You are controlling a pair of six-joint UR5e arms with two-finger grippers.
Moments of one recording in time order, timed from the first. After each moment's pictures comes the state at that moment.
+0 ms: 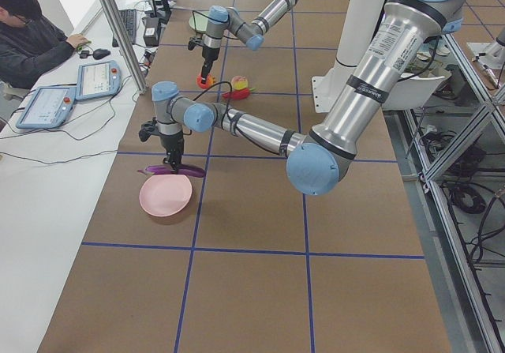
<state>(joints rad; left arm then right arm) -1.14 -2.09 -1.29 -1.66 -2.03 -0.40 0.70 -0.53 1.07 -1.11 1.85 1.27</state>
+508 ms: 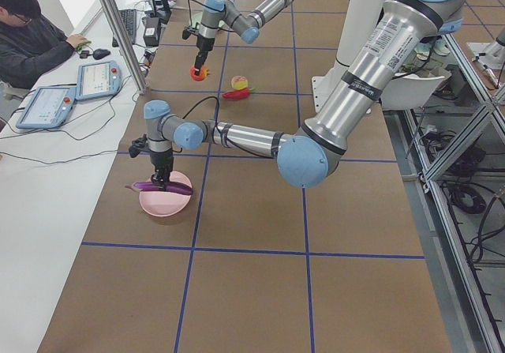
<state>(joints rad) -1.13 -2.17 -1.05 -1.80 -1.91 -0.39 0.74 -0.53 1.10 -1.11 1.86 1.26</state>
